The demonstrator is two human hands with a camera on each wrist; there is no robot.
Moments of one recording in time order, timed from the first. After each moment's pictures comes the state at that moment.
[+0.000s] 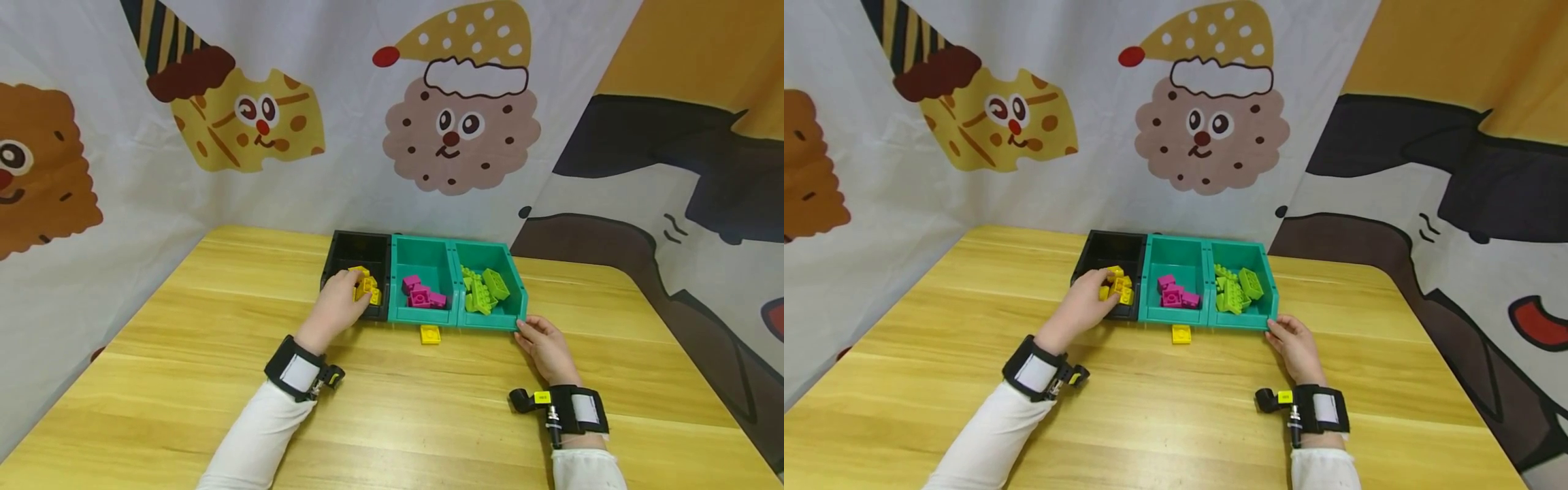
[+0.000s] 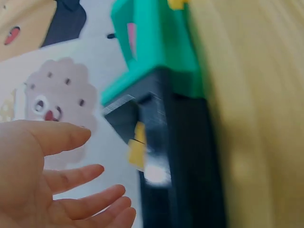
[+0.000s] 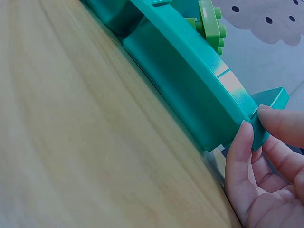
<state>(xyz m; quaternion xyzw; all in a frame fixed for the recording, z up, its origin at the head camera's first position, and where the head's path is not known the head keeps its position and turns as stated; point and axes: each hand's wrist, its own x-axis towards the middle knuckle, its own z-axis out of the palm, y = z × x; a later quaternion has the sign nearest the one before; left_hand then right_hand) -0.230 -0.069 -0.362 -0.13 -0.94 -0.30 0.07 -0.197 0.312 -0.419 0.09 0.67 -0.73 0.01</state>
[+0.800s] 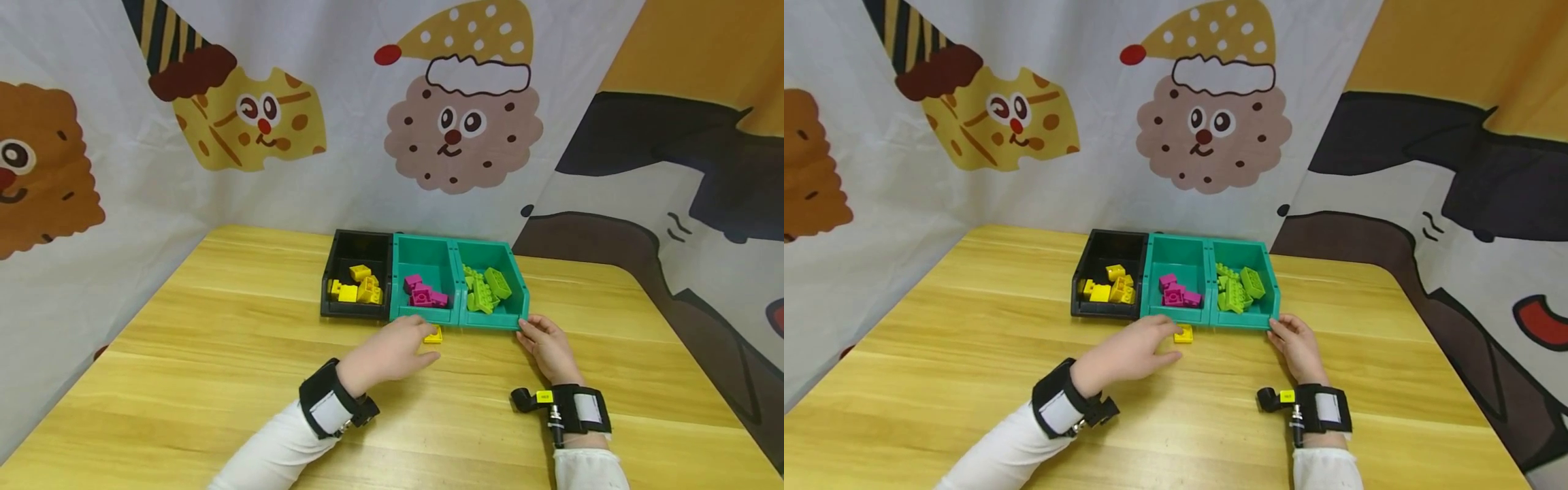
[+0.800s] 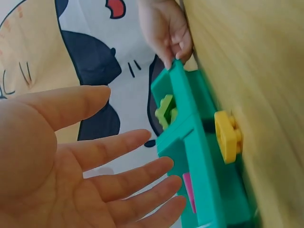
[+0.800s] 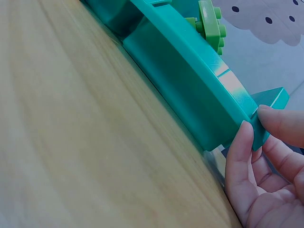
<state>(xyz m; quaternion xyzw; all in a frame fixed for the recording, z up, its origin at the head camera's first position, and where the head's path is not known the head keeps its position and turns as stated) -0.169 0.001 -0.345 -0.33 -0.92 -0.20 -0.06 -0.197 0.311 -0.422 0.09 0.67 -0.74 0.00</state>
